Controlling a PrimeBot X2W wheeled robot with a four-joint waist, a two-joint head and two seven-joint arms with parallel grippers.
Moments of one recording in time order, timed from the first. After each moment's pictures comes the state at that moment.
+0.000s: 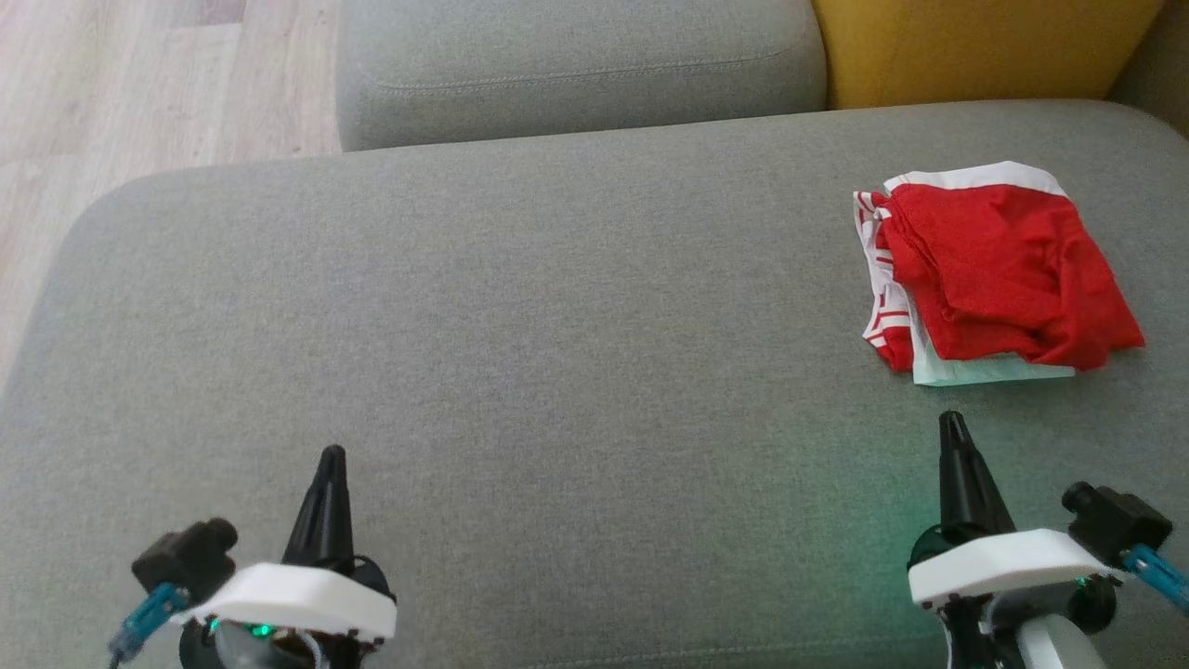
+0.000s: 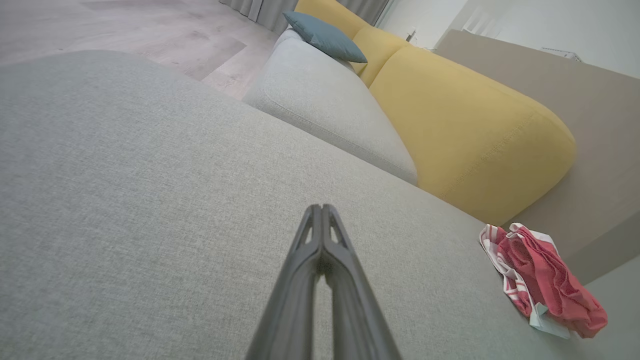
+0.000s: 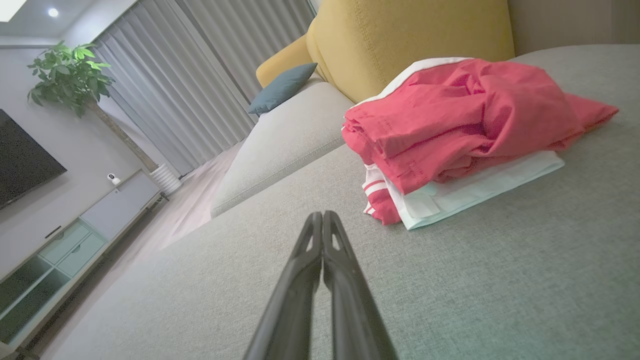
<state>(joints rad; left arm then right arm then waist) 0.07 0.05 -0.16 0.17 -0.59 0.02 -0.19 -0.02 -0.05 0.05 0.34 0.54 0.13 -0.18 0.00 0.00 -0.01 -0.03</state>
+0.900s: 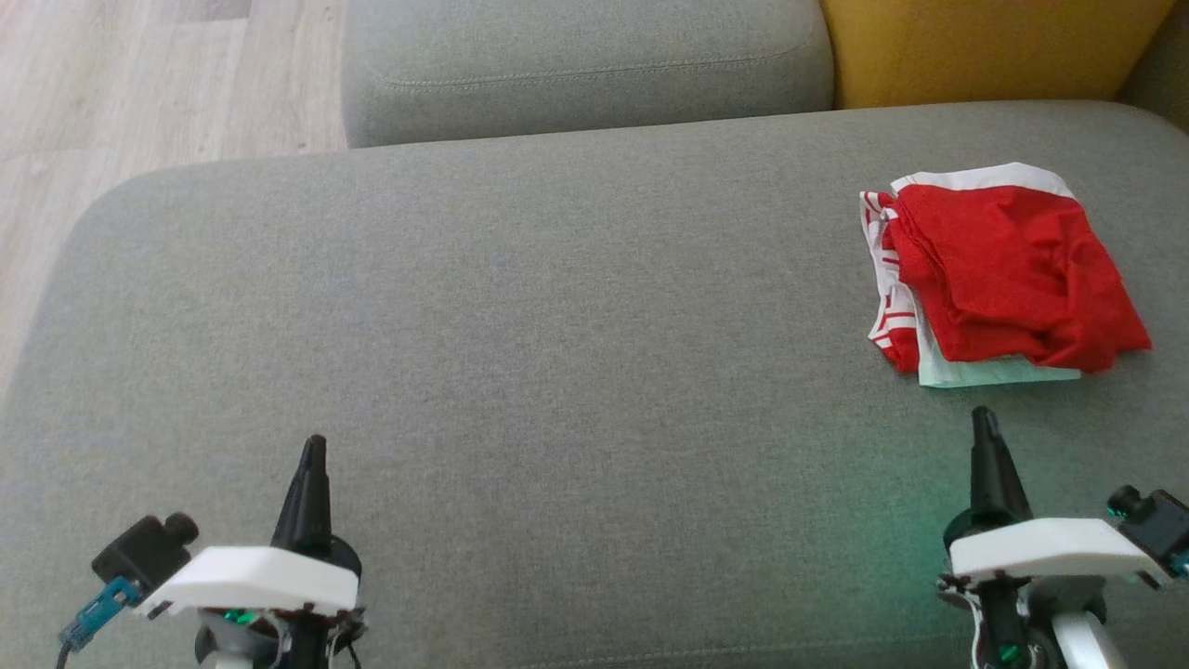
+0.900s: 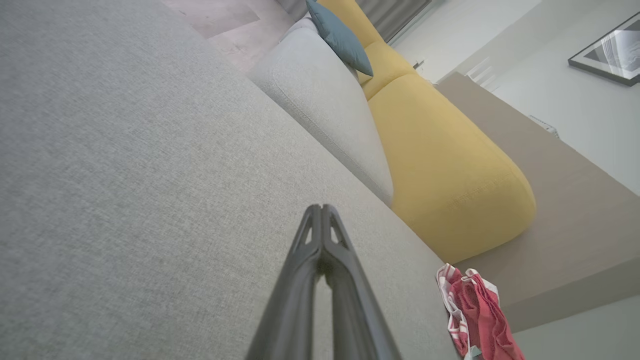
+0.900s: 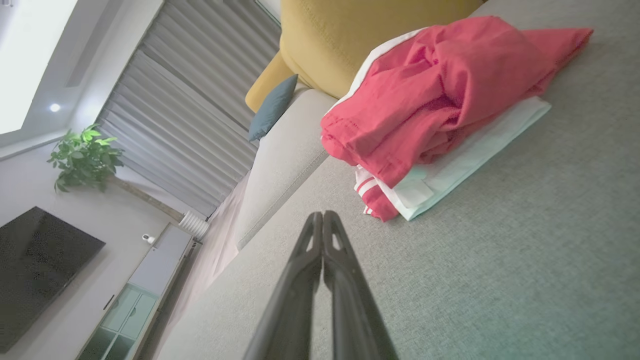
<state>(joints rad) 0.03 0.06 -0.11 0.19 -0.89 -0.02 -0.12 -0.03 -0.05 0.01 0.32 0.84 0.13 -0.10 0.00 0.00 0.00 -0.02</state>
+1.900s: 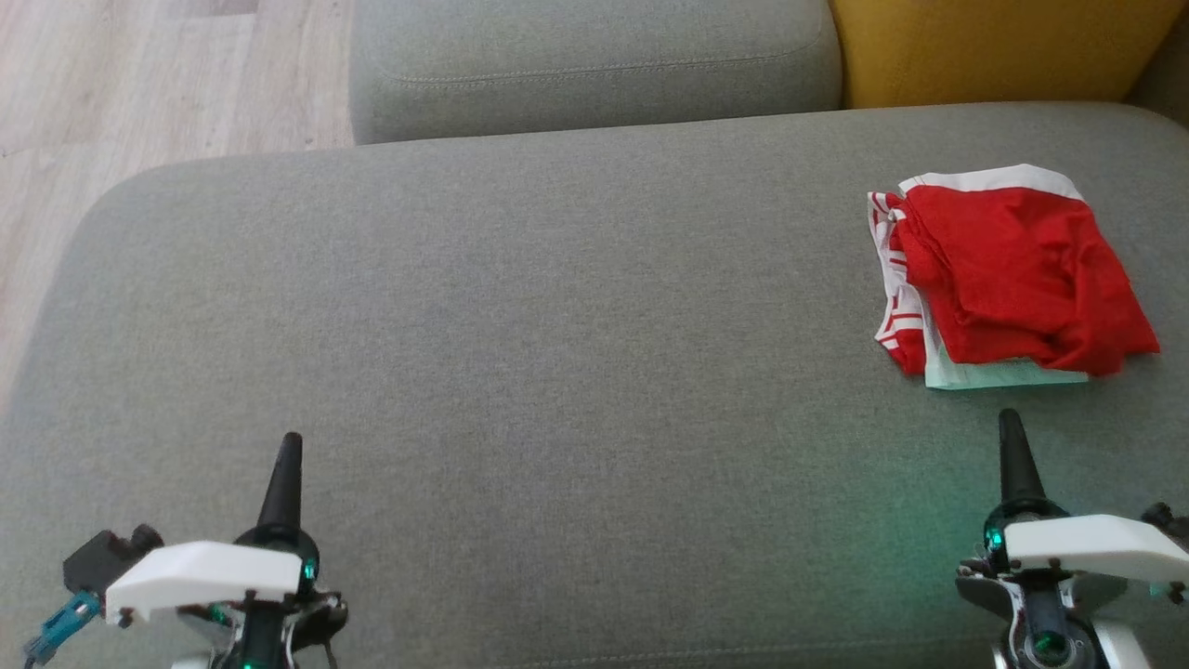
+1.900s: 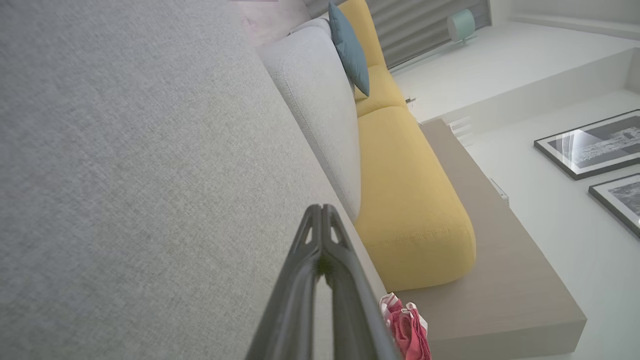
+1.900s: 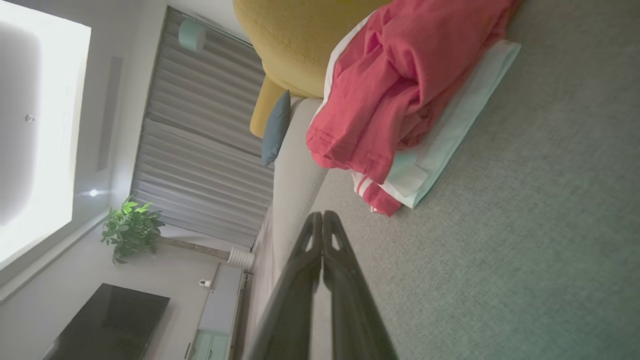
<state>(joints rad) 0.01 0.06 -0.05 0.23 -1.21 -0.06 -0.04 -0.03 -0.05 -0.04 0.30 1.18 0.13 -0.02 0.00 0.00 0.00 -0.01</state>
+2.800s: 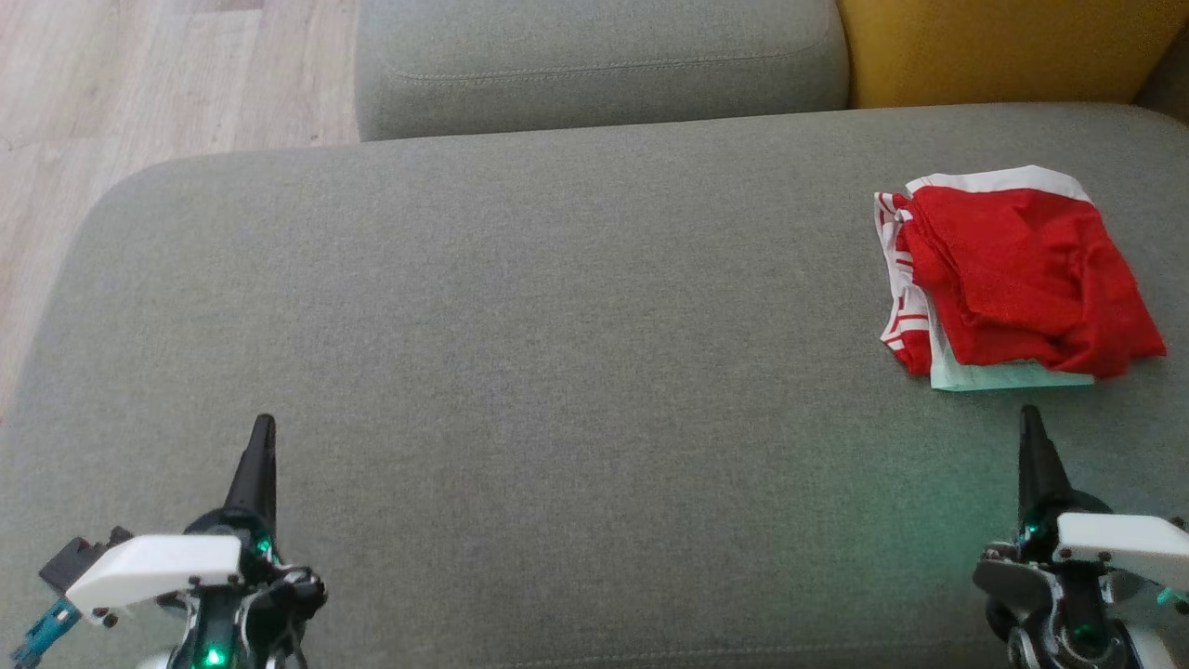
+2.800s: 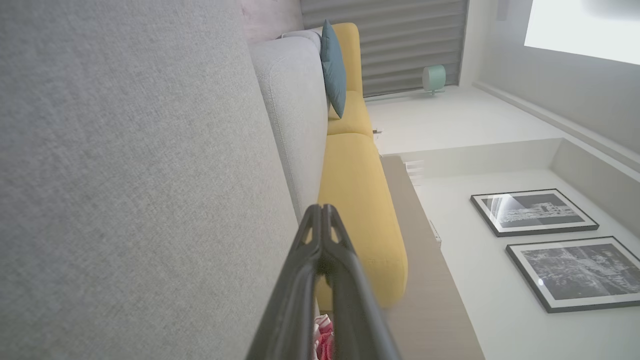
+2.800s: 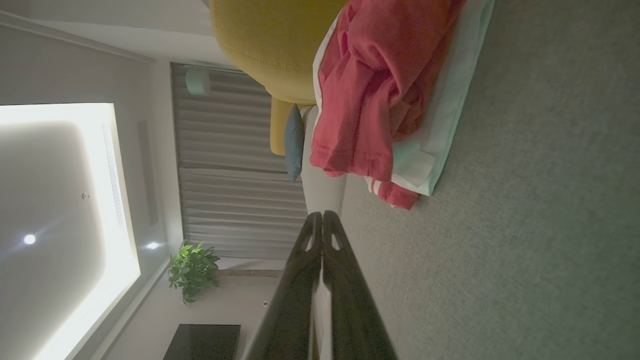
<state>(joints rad) -0.03 0.06 0.01 0.26 -1.49 -0.11 0.04 -0.04 -0.05 -0.09 0.29 1.47 0.13 0.05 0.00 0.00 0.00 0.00</state>
